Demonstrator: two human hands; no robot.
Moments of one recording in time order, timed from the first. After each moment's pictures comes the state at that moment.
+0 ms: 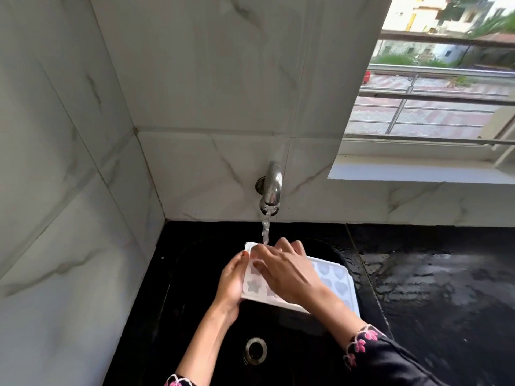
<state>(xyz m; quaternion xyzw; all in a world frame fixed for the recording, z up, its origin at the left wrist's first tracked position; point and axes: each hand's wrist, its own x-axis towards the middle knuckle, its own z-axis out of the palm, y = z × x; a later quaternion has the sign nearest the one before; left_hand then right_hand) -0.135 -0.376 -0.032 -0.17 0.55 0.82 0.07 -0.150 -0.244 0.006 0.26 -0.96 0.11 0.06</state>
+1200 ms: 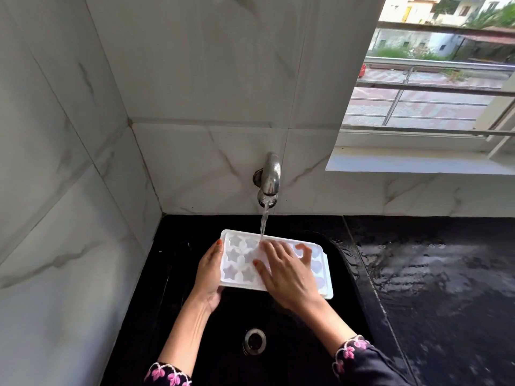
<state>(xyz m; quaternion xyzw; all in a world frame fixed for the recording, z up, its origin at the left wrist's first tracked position) -0.140 -0.416 -0.049 -0.18 0.55 0.81 0.03 -0.133 -0.242 -0.030 0.17 -0.97 0.15 0.12</state>
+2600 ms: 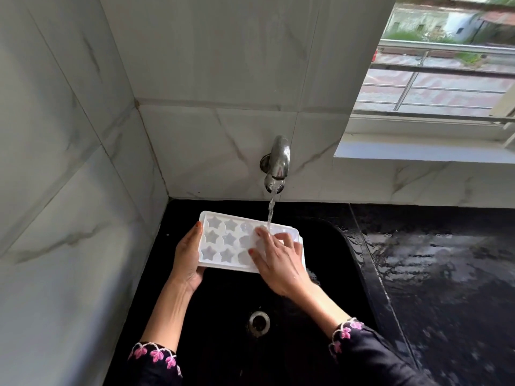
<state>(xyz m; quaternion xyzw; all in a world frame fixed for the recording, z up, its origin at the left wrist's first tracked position) -0.138 -0.469 -0.058 -0.22 0.52 0.83 -0.02 -0.129 -0.262 -0.019 0.15 -0.96 0.22 -0.03</state>
